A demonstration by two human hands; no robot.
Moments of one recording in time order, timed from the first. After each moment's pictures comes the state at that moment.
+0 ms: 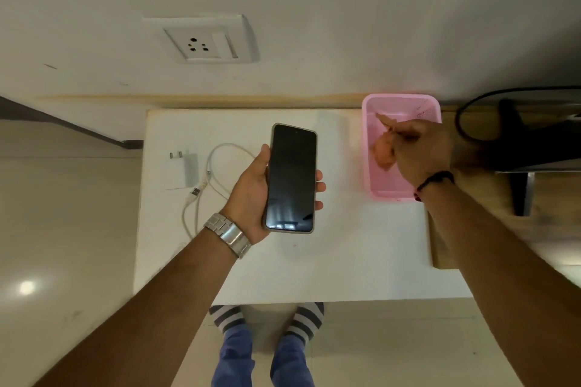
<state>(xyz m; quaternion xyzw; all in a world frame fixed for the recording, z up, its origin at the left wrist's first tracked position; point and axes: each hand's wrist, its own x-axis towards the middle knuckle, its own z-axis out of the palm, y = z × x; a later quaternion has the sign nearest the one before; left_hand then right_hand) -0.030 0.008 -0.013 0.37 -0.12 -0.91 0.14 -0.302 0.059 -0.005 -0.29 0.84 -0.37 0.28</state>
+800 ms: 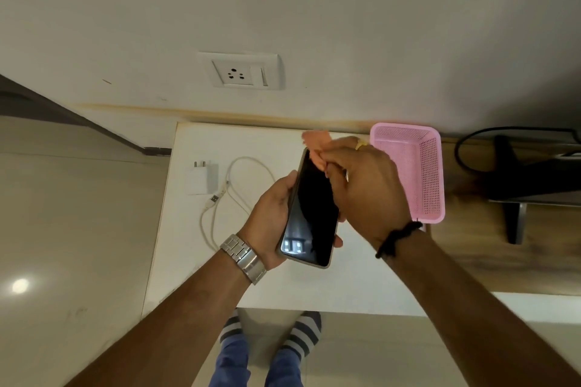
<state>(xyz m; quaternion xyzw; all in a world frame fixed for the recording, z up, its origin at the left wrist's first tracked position) -0.025 0.027 0.042 0.38 -0.11 -0.91 0.17 -0.178 0.049 0.129 -0.62 0.74 -0.15 0.19</state>
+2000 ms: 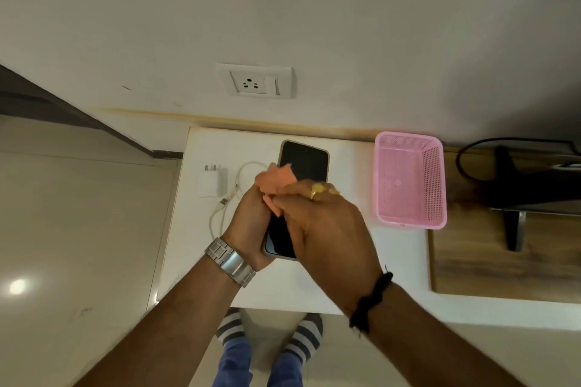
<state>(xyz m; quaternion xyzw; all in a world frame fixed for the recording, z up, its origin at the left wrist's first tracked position) 0.011 0.021 0.069 0.41 -0.11 -0.88 0.20 -0.105 0.075 0.144 -0.67 0.67 -0.14 0.30</state>
